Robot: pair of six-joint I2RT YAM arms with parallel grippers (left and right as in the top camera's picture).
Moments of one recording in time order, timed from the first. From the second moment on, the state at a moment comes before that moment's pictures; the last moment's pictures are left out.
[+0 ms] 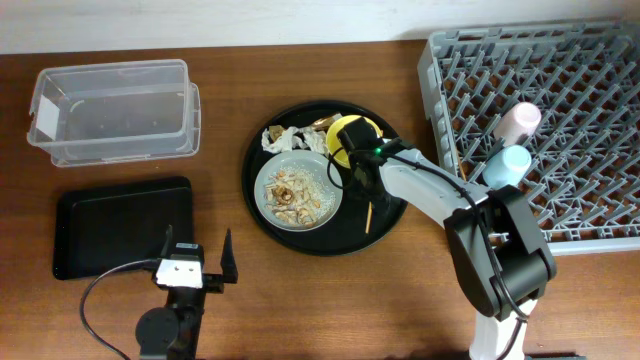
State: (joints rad) left arm -0.05 0.02 0.02 -0.08 0.03 0.06; right arm 0.47 2.01 1.33 -0.72 0.17 0.66
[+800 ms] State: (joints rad) left arm -0.05 0.02 0.02 -0.08 0.03 0.06; right arm -0.03 1.76 1.65 -0.93 0.17 0.07
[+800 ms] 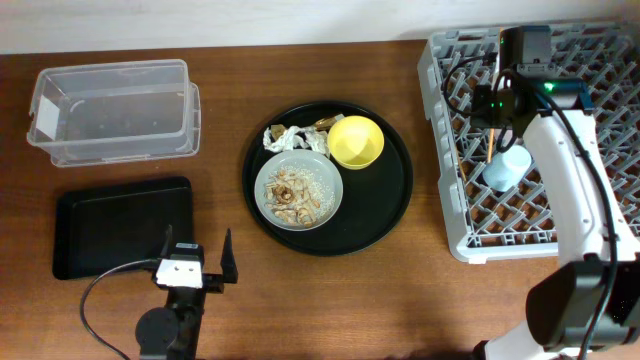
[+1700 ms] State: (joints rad) left arm -0.05 0.02 0.02 -0.08 0.03 0.06; right arm -0.03 1.86 1.65 -1.01 0.05 0.05
